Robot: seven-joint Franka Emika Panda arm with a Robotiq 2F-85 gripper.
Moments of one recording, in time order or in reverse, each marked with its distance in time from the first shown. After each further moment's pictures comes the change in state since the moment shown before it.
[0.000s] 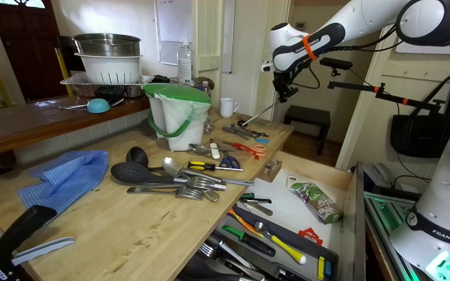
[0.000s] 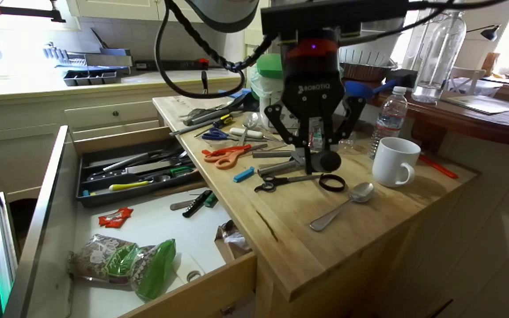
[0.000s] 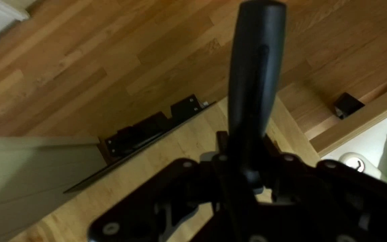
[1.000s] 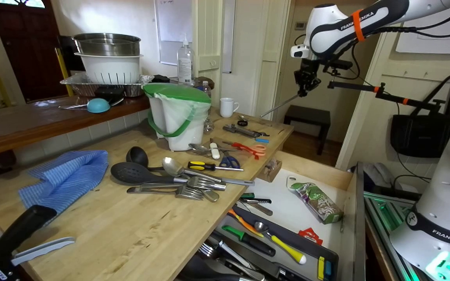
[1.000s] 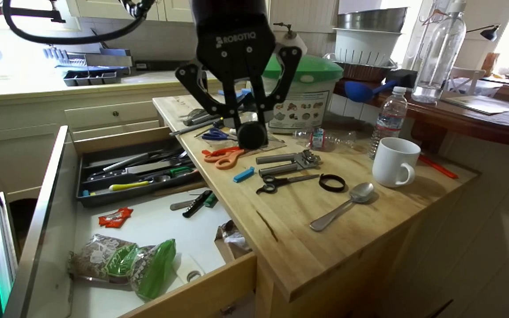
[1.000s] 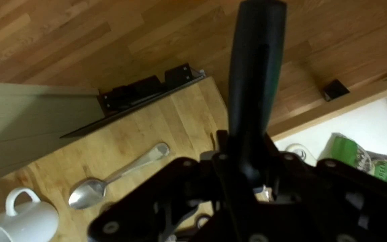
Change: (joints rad) arm -0.002 -0.405 -0.054 -0.381 0.067 0.112 -0.245
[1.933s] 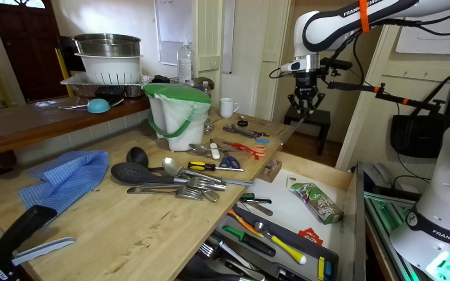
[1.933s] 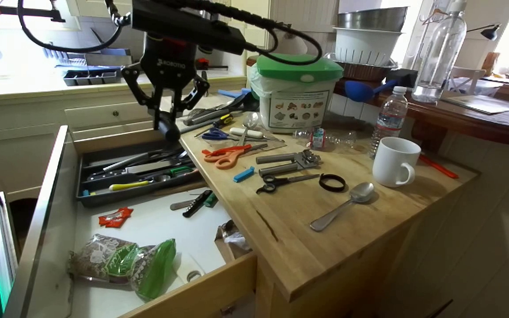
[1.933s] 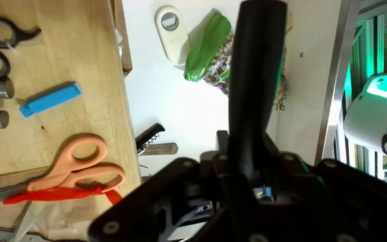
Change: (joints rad) arm 0.163 -0.093 0.066 -0.112 0.250 -0.404 -0.295
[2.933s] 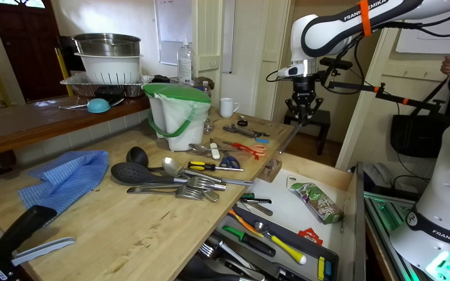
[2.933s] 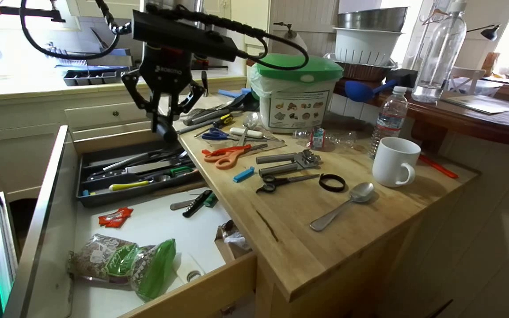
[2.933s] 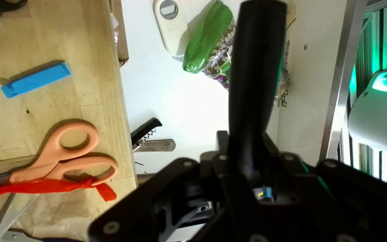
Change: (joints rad) arm 0.018 -0.017 0.034 -0.056 -0.010 0.042 0.041
